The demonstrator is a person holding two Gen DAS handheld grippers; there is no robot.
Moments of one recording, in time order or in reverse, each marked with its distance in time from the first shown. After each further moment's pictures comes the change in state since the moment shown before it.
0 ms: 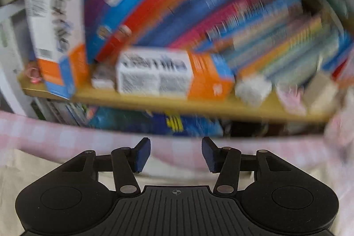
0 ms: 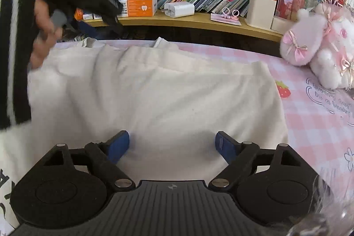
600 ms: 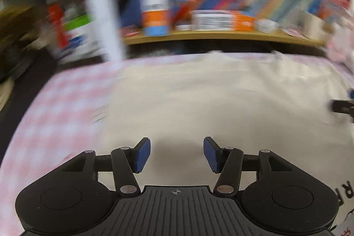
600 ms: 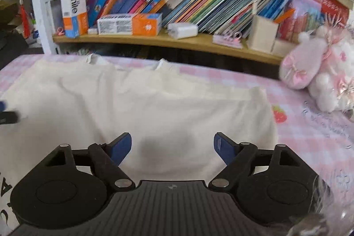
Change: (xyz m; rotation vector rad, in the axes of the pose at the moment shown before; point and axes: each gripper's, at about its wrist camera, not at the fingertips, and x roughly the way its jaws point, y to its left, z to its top) left arm -0.152 0.096 -0.131 0.155 0.007 0.215; right arm -0.016 -0.007 0.017 -0.024 -0.076 -0.036
